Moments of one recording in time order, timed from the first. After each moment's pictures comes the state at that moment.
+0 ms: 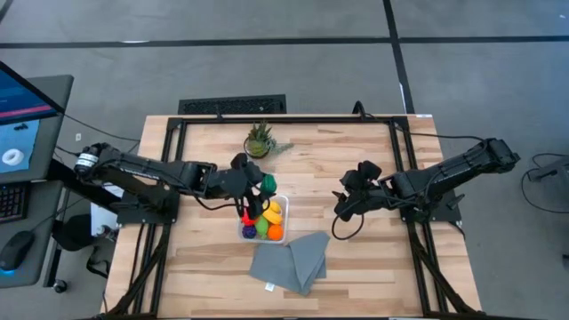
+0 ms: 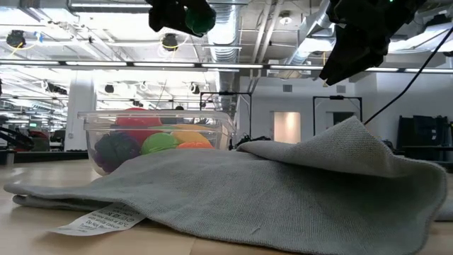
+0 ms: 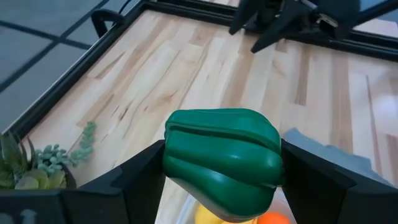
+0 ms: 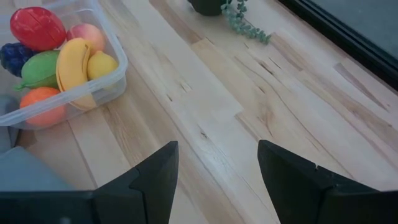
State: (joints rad) left arm -0.17 1.34 1.15 -0.44 -0.40 -0.33; right arm 0.31 1.18 0.83 -0.65 0.60 0.66
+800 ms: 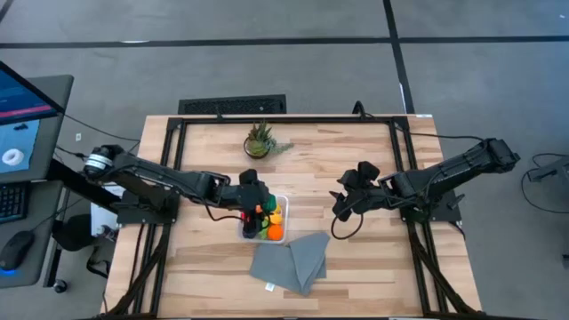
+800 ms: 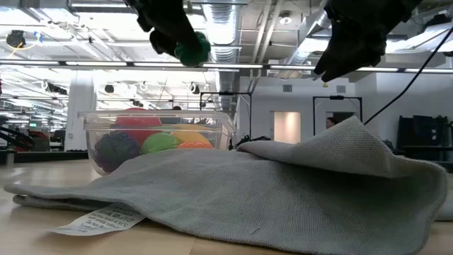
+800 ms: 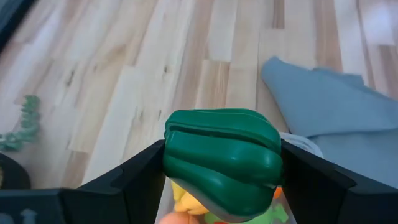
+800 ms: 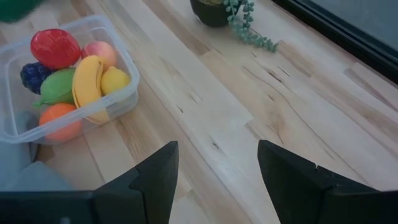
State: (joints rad) left arm -0.20 1.44 1.09 -0.45 -0.26 -0.25; right arm 0.31 1.18 0.83 -0.59 0.60 0.67
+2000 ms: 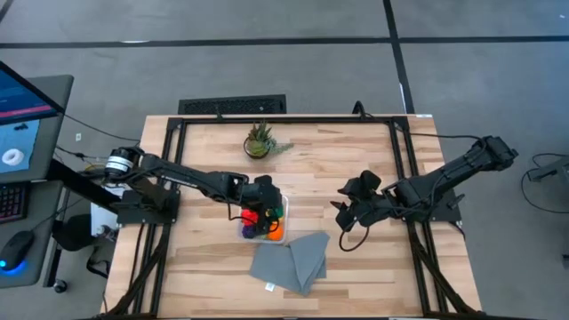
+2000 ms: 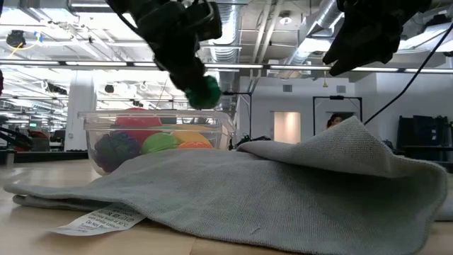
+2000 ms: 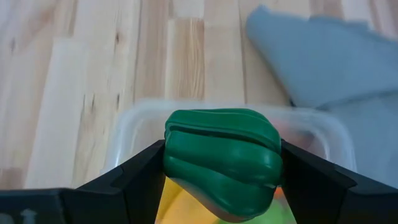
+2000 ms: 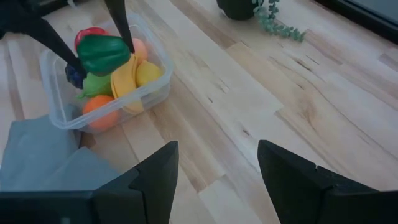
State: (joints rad) left arm -0.12 1.63 1.09 -0.37 -0.03 -0.11; right arm 0.43 1.18 0.83 -0.59 0.61 0.80
